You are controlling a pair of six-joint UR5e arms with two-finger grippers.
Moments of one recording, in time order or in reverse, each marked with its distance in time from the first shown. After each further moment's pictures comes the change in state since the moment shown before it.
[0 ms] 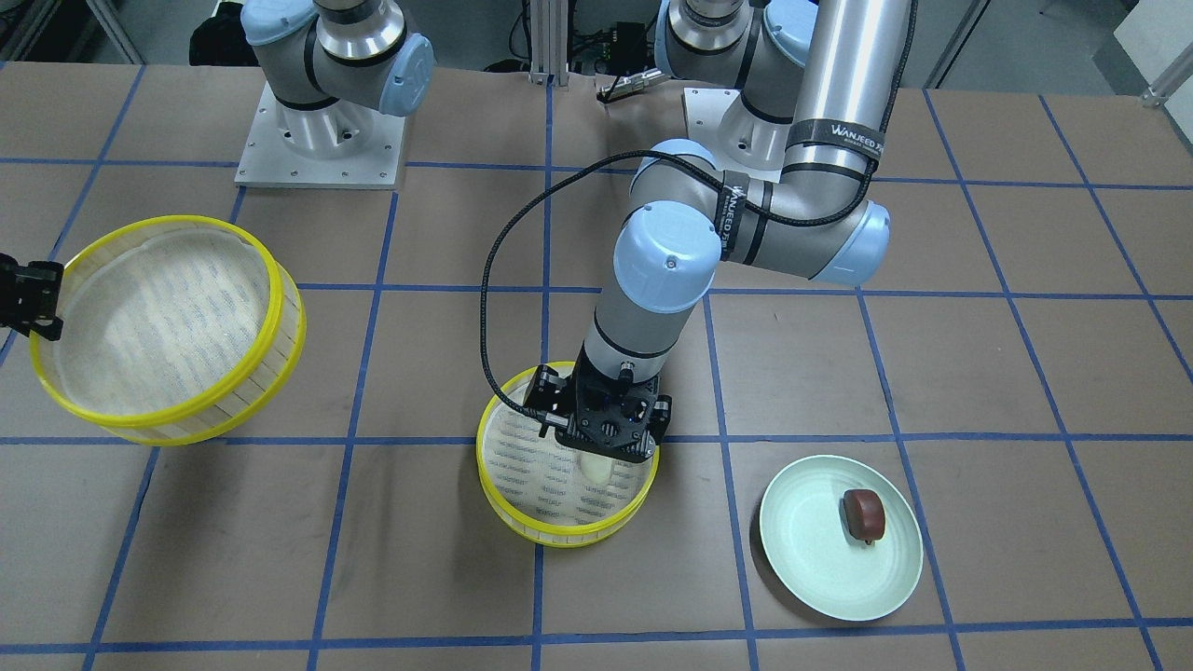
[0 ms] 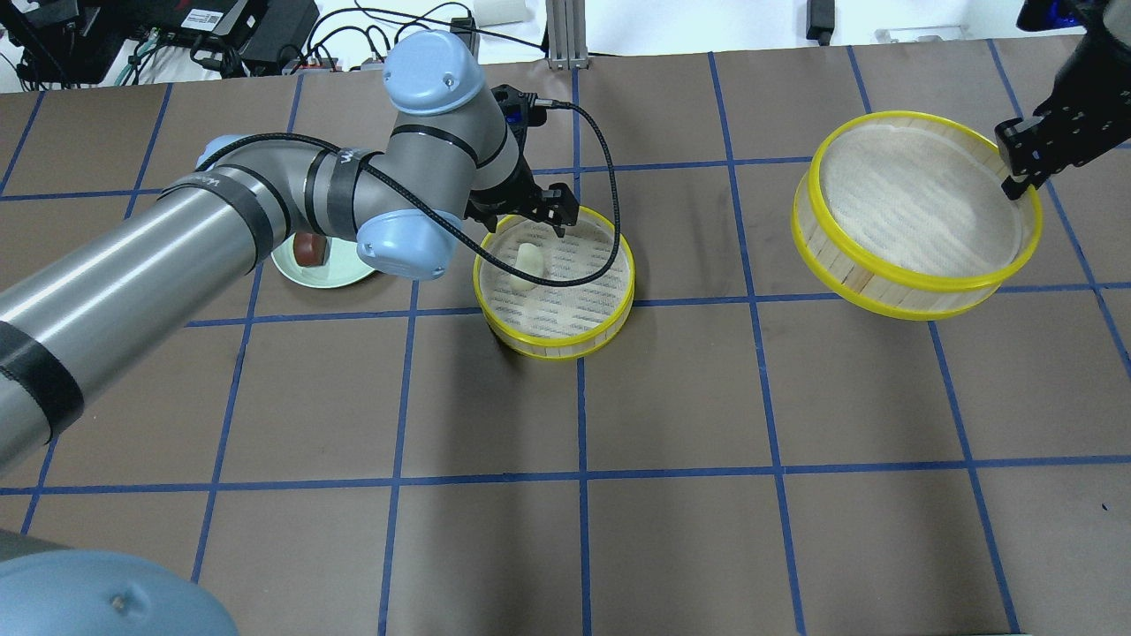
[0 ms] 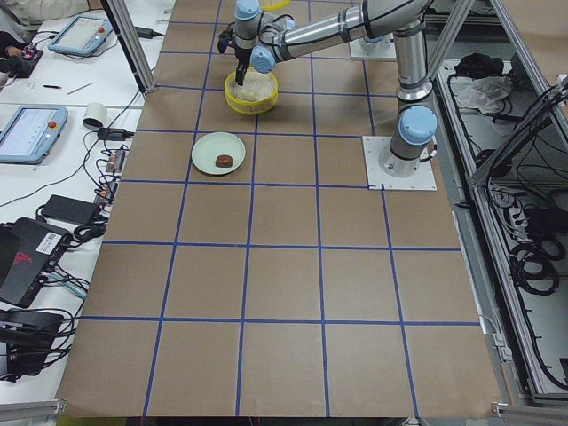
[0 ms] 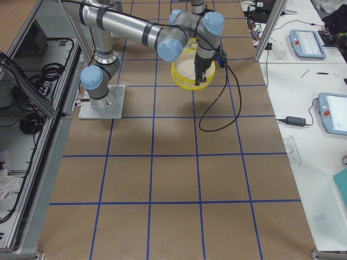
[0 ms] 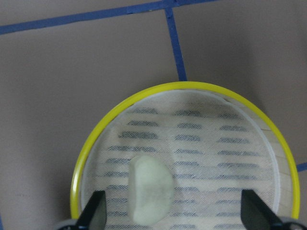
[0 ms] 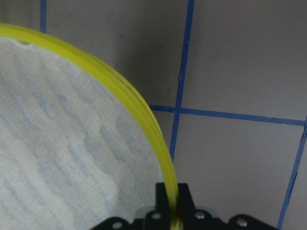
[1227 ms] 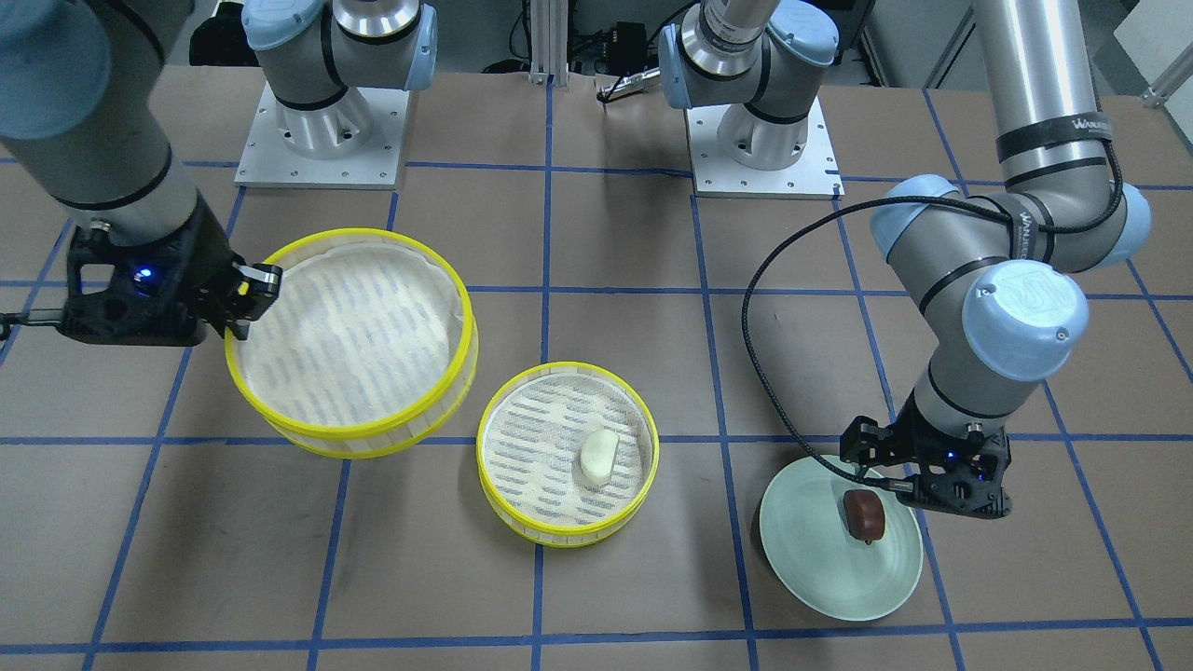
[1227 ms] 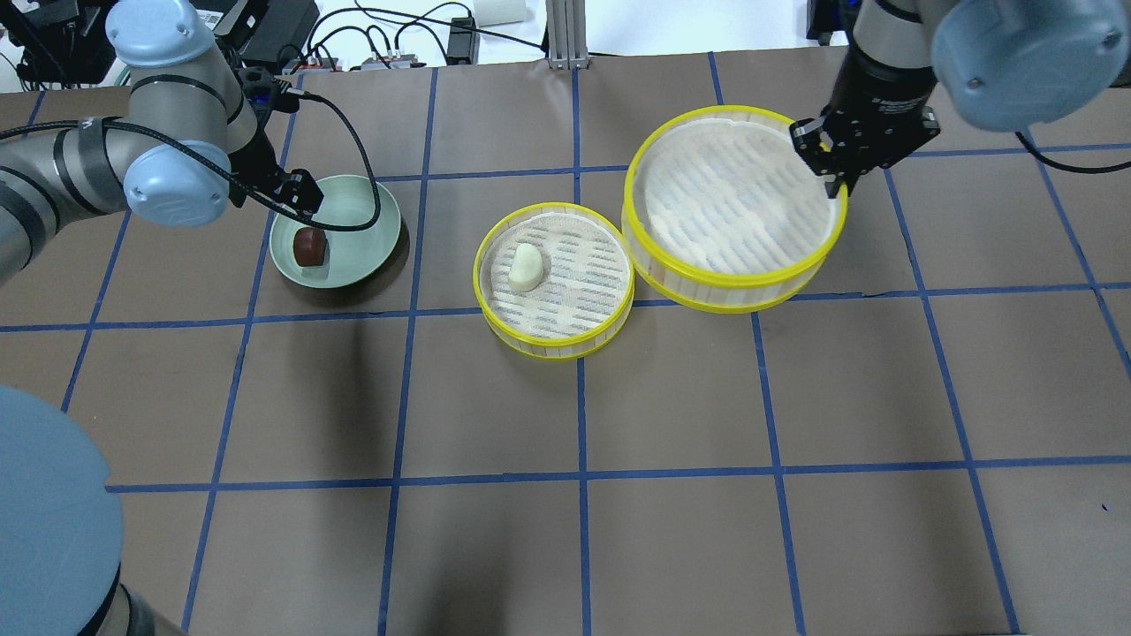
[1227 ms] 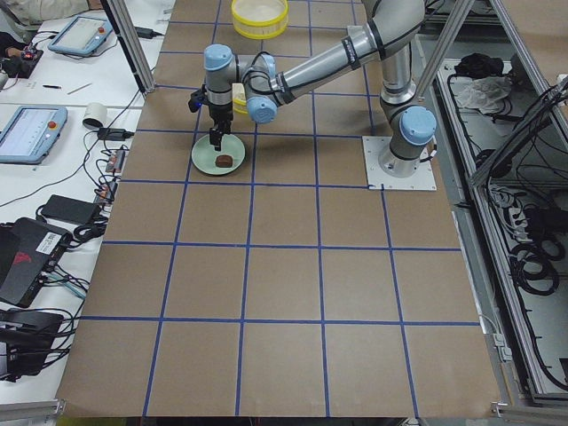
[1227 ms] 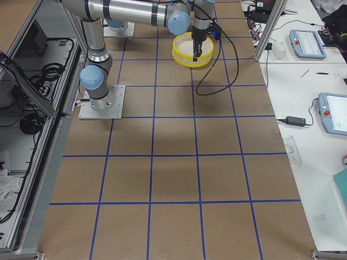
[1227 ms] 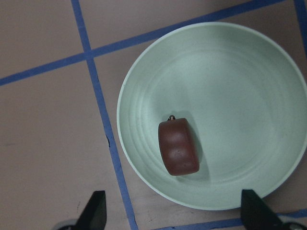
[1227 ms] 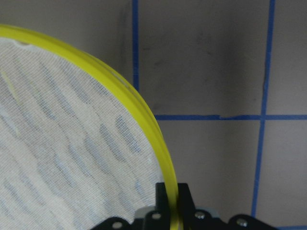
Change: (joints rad) left arm 0.418 0.014 0.008 -0.089 0.248 0.465; right arm 0.357 -0.001 -0.001 -0.039 -0.033 0.454
